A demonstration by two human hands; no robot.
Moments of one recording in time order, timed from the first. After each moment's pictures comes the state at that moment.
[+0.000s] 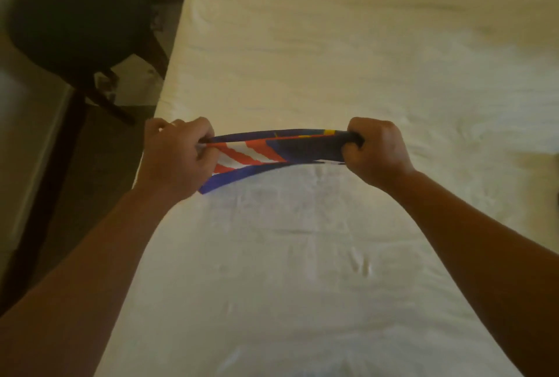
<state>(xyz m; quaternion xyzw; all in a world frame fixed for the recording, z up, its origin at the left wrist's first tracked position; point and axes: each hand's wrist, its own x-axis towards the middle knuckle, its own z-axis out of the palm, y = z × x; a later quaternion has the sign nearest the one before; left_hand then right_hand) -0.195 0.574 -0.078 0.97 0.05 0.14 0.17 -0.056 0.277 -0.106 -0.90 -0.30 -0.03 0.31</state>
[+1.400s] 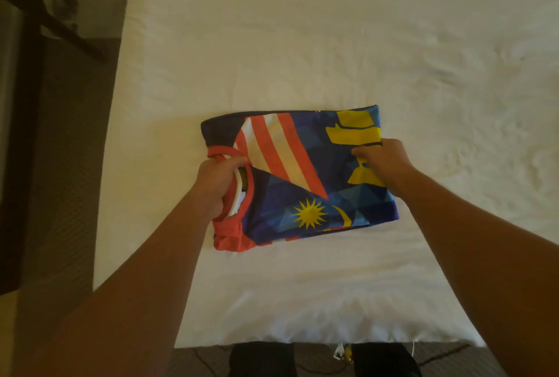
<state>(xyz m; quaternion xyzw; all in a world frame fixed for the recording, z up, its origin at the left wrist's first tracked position) -0.259 0.509 -0.221 0.55 0.56 -0.13 0.61 -0.134 0.235 -0.246 -0.82 0.22 0.32 0.42</state>
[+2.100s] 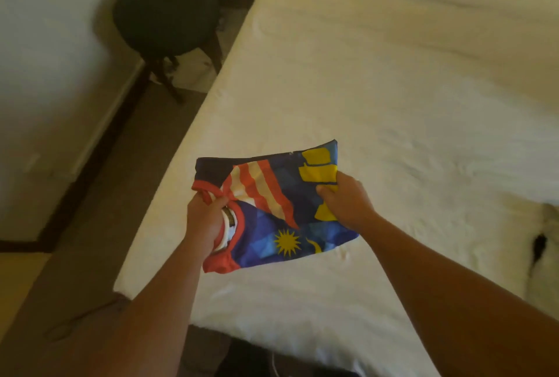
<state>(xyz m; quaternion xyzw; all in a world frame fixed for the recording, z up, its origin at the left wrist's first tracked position) -0.325 0.465 -0.070 0.59 0.60 0.06 0.53 -0.148 0.260 -0.093 -0.88 -0.16 0.30 0.33</state>
